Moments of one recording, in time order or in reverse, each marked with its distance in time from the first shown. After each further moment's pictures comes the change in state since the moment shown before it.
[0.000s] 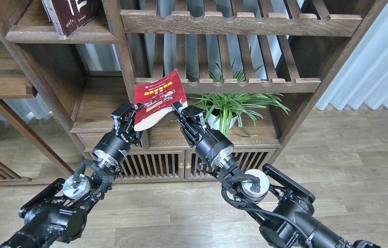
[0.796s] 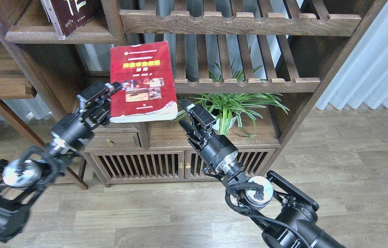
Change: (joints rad) left arm 0.120 0.621 -0.009 -0.478 0.048 0.000 0.132; right arm -0.082 -0.001 0.082 -0.002 -0.080 0.066 -0.009
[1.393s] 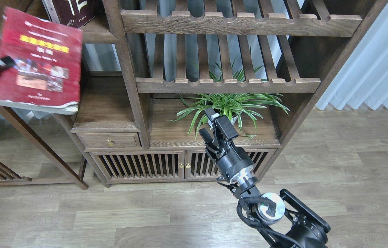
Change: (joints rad) left arm -0.005 0.475 -0.146 -0.038 0.013 0.000 0.009; right arm -0.135 0.000 0.056 -0.012 -0.061 0.148 -0.008
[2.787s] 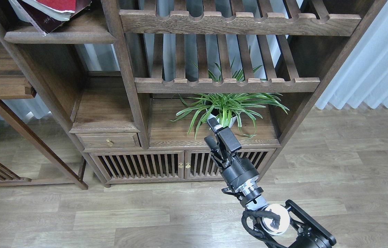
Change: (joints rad) left arm -1.084 -0.491 0.570 0.877 0.398 0.000 0.086; right arm -0.059 0.000 0.041 0.006 -0.120 0.016 -0.002
